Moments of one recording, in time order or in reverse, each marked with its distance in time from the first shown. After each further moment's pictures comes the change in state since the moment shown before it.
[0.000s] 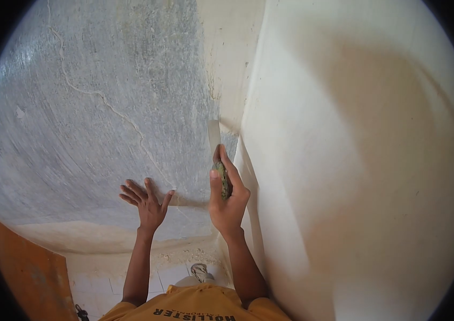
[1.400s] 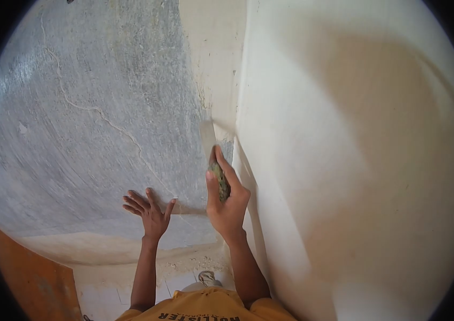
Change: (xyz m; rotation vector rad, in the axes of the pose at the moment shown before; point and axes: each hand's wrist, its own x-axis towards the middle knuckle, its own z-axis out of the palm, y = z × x) left_hand -0.004 0.002 0.003 -0.043 -0.006 -0.037; right_hand 0.011 -0.002 -0.002 -0.061 0.014 -0.076
